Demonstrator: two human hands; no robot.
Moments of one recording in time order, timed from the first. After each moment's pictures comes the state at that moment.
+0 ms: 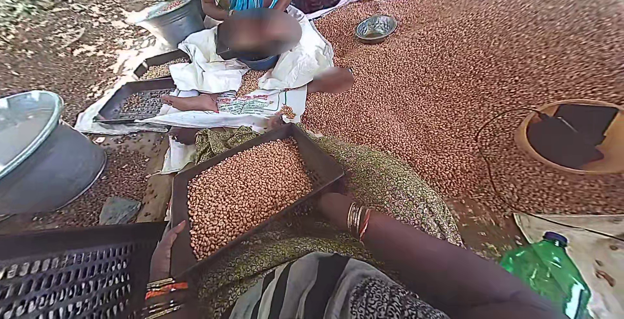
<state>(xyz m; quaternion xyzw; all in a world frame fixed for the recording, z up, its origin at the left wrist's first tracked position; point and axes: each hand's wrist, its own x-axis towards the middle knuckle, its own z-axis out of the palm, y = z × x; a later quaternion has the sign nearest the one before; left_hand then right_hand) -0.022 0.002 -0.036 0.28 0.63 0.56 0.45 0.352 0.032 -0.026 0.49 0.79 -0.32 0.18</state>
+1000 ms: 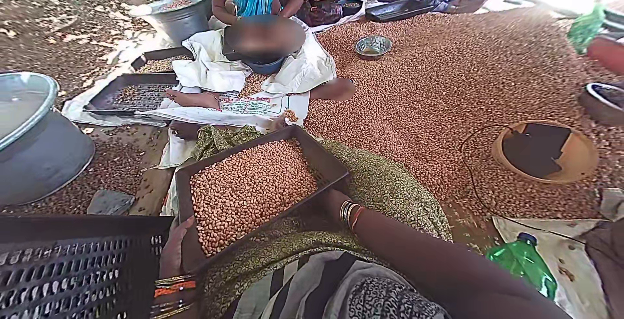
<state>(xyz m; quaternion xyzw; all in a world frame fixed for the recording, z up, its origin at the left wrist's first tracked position) -0.030 -0.004 -0.053 0.28 0.63 0.56 0.46 0.329 0.037 -0.059 0.62 0.70 -0.31 0.17</state>
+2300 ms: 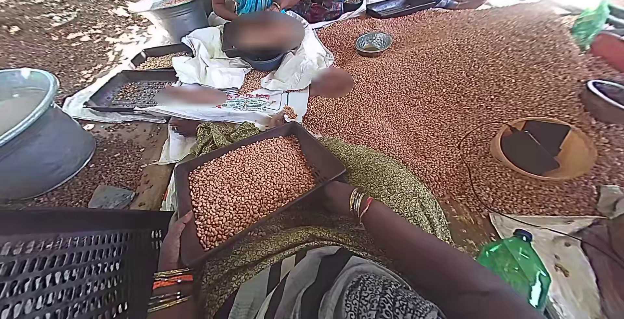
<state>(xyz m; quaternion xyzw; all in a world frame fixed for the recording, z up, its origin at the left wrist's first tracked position) -0.033 -0.005 -0.052 0.29 0.60 0.57 0.48 0.351 0.044 -0.032 0.55 0.75 -0.31 0.20</state>
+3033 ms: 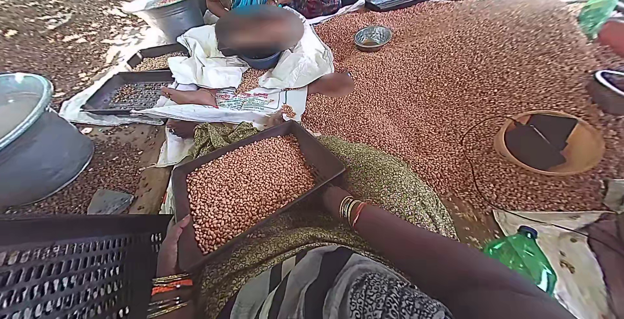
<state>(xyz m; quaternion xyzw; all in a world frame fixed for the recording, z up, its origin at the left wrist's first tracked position) -0.037 -0.003 -0.060 0.29 0.61 0.56 0.47 0.336 0.035 -0.054 0.57 0.74 -0.27 0.23</state>
